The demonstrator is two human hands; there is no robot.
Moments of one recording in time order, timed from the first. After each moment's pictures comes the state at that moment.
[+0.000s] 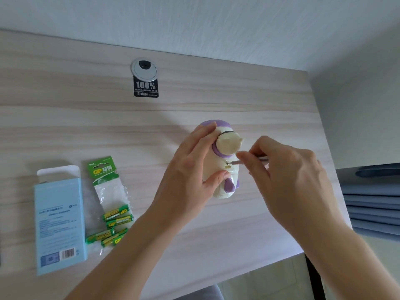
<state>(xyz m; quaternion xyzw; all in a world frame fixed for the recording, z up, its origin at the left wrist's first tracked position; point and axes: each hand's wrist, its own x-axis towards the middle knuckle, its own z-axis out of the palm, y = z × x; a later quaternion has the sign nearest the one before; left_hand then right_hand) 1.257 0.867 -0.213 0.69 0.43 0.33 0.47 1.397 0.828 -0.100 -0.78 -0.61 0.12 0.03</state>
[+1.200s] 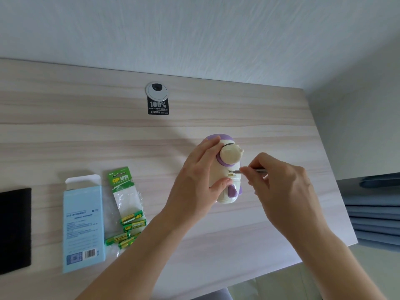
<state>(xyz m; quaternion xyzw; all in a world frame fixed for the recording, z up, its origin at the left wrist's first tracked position) 1.252 0.868 -0.207 0.70 0.44 0.34 0.45 1.394 0.817 -0.104 -0.79 -0.59 0.13 0.10</state>
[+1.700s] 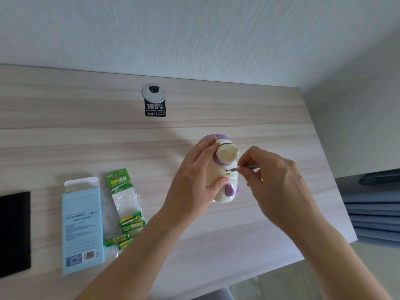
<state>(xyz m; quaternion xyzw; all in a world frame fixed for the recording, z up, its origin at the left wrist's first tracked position) 1.252 0.869 -0.206 0.70 0.43 0.34 0.45 1.394 0.823 -0.104 -0.77 -0.60 0.17 0.11</state>
